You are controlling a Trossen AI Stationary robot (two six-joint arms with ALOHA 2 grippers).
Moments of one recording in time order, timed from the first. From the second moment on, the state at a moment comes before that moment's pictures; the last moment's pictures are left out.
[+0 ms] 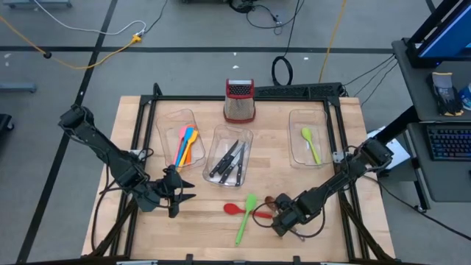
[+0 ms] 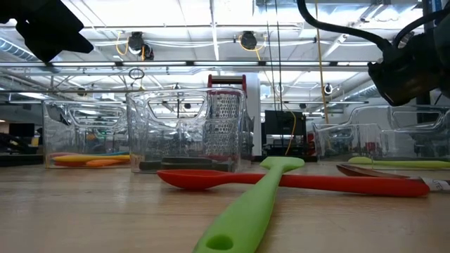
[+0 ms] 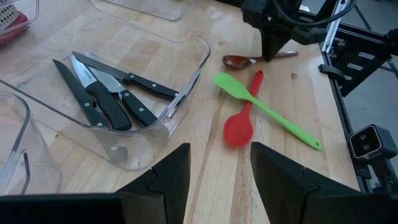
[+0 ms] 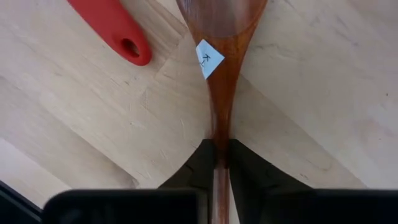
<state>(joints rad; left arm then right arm) -0.76 1.11 0.62 -0.21 -0.68 -0.77 0.62 1.82 0.89 -0.60 -0.05 1.51</state>
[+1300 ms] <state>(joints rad) -0.76 1.11 0.62 -0.20 -0.68 -0.77 0.55 0.92 0.89 -0.46 0.98 0.95</state>
